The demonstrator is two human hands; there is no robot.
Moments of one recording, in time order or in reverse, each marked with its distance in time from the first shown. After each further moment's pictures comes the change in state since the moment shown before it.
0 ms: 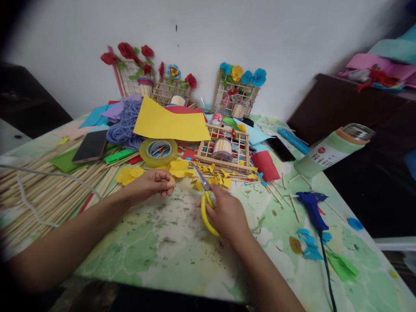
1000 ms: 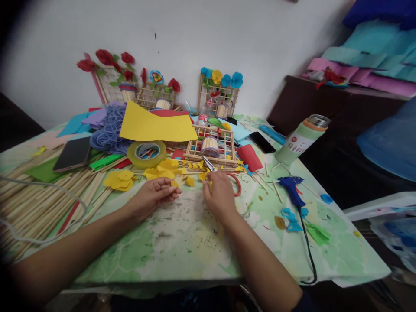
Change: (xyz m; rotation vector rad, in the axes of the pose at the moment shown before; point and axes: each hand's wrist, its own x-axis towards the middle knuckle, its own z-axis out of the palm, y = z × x) left_hand -0.005 -0.028 0.042 -0.240 0.147 0.007; right_hand 0.011 0.011 0.013 0.037 0.322 -0.027
